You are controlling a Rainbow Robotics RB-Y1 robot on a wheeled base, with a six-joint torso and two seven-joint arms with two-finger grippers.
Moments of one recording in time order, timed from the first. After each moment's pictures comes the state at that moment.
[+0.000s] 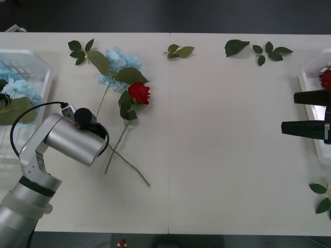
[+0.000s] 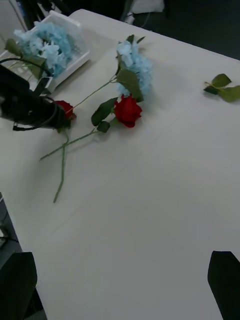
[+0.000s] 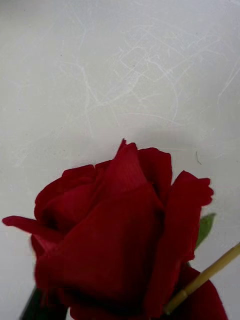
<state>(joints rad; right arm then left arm) 0.35 -1.52 -0.22 -2.17 -2.29 0.65 2.48 -0.27 0.36 -0.33 -1.67 -0.04 1.32 -0.49</state>
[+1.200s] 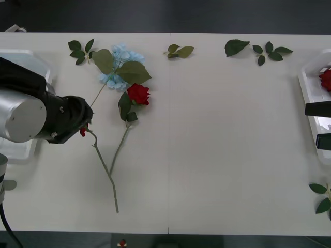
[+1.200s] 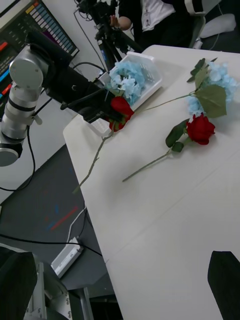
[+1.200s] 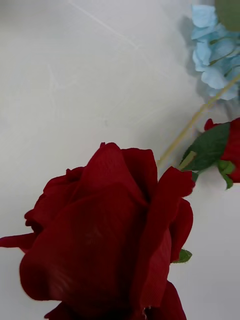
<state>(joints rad) 0.40 -1.45 -0.28 -2.02 -2.67 1.01 2.72 -0.27 0.41 -0.01 -2.17 0.45 1.73 -0.54</state>
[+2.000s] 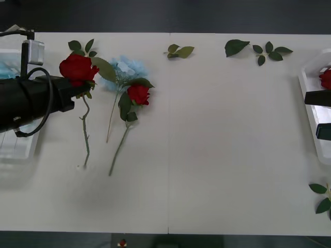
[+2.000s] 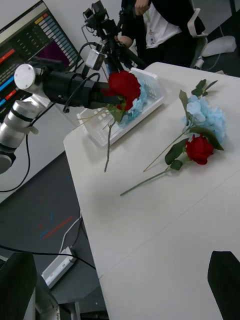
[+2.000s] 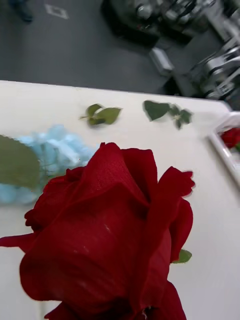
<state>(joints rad) 0.35 -1.42 -0.28 -2.02 -2.67 1.01 2.72 -0.13 0.45 0.27 -2.02 1.31 1.15 -1.84</state>
